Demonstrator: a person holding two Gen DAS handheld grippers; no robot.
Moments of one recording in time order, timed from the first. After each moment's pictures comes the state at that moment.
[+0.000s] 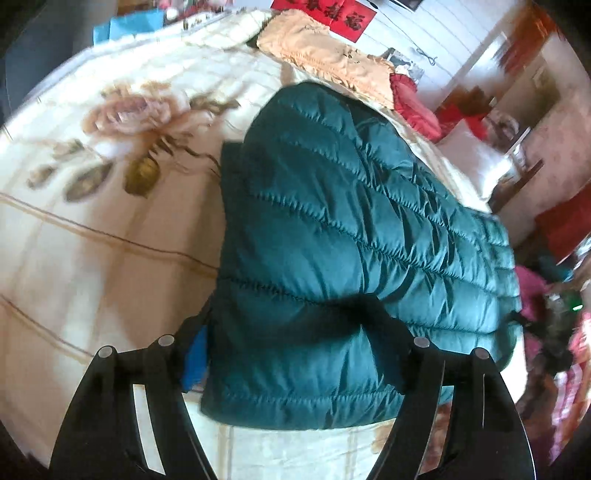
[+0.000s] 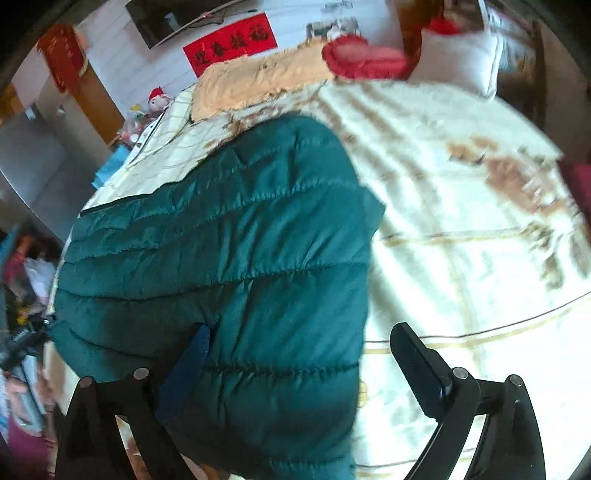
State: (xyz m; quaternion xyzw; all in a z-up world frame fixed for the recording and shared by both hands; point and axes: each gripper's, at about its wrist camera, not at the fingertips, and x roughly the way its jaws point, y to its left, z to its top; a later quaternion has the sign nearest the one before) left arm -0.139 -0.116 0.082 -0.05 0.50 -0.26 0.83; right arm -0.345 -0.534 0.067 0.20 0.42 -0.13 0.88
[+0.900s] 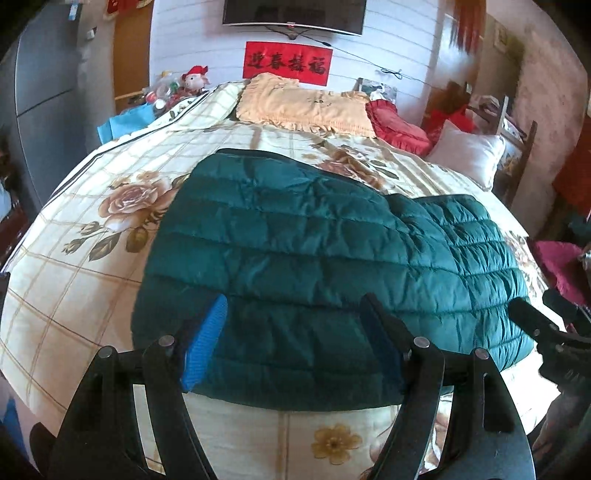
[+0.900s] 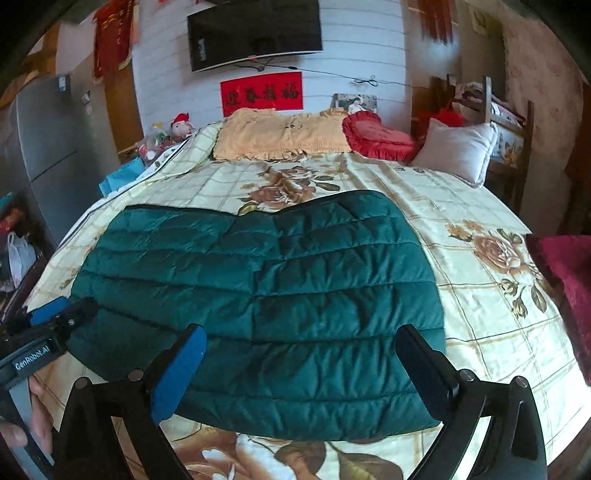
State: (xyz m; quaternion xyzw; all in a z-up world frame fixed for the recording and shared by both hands) left arm -0.241 -0.194 0.116 0.03 0.36 -0.23 0.90; right arm -0.355 -0.391 0.117 0.09 0.33 -0.18 0.92
